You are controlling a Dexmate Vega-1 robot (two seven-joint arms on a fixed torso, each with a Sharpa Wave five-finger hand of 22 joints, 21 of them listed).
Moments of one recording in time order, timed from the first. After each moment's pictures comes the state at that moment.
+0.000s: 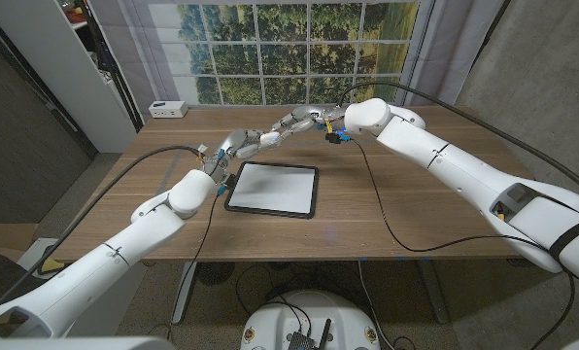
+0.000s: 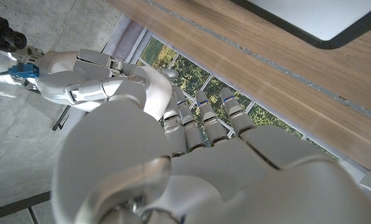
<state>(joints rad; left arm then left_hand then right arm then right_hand) 0.95 0.77 0.43 -1.79 -0.11 -0.05 0.20 0.94 0.14 0.37 -0.11 0.21 0.86 0.03 0.32 0.24 0.47 -0.14 0.40 0.32 0.34 -0.04 0.27 0.24 0.19 0.15 0.30 0.22 -0.29 -0.52 -0.85 -1.52 0.09 -0.18 0.47 0.94 0.09 0.30 -0.14 0.18 0.76 -0.16 0.30 0.27 0.21 -0.10 0.26 0.27 0.02 -0.03 0.22 0.18 0.18 0.01 0.19 0.17</state>
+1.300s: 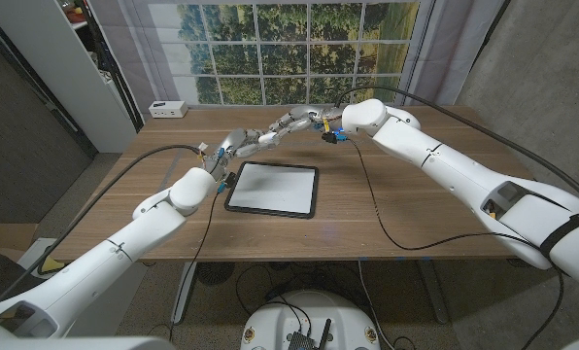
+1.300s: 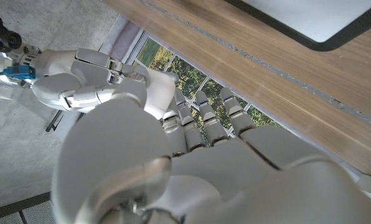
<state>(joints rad) 0.93 0.76 0.44 -1.76 -0.12 -0.05 0.18 0.95 0.13 0.37 -0.11 0.21 0.86 0.03 0.32 0.26 0.46 -0.13 0.41 0.37 0.33 -0.04 0.28 0.26 0.19 0.15 0.30 0.22 -0.29 -0.47 -0.85 -1.45 0.15 -0.15 0.49 0.93 0.14 0.28 -0.12 0.18 0.81 -0.12 0.33 0.31 0.27 -0.12 0.27 0.27 0.08 -0.04 0.23 0.19 0.22 -0.01 0.19 0.17</state>
